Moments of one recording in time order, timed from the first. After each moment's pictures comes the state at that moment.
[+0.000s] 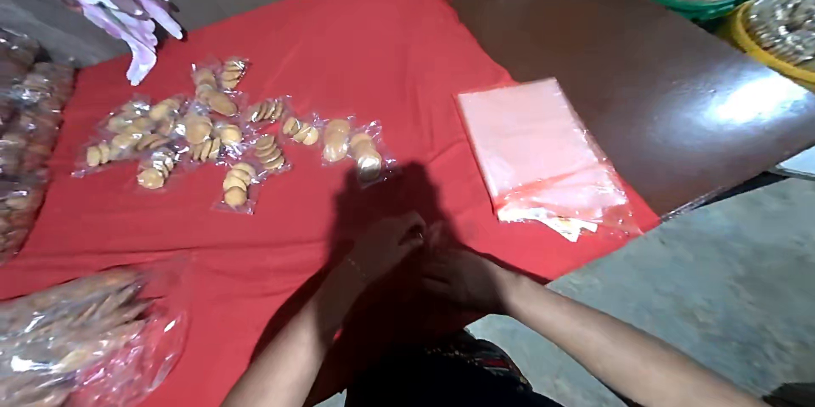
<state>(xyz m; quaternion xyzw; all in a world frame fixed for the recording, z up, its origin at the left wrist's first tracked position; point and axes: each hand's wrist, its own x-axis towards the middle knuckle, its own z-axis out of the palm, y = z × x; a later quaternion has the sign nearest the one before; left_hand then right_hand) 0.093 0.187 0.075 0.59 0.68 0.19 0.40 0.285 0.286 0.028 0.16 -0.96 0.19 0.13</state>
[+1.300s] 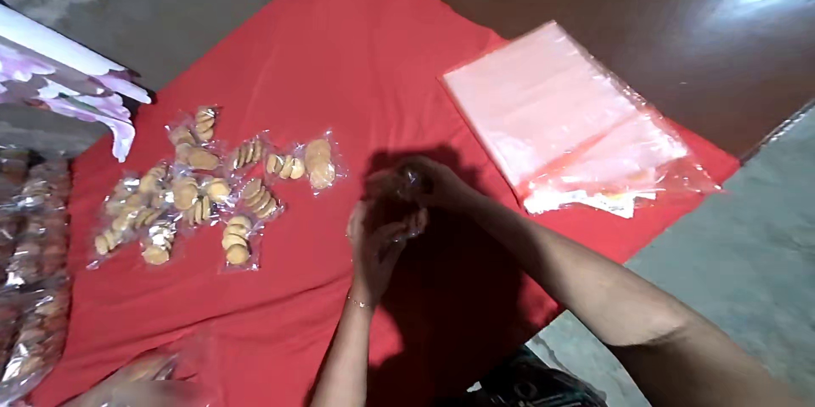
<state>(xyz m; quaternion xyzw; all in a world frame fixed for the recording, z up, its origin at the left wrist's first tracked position) 0.060 0.177 -0.026 0.54 0.69 0.46 0.12 0.180 0.374 -0.019 -0.15 -0.80 0.55 0.19</state>
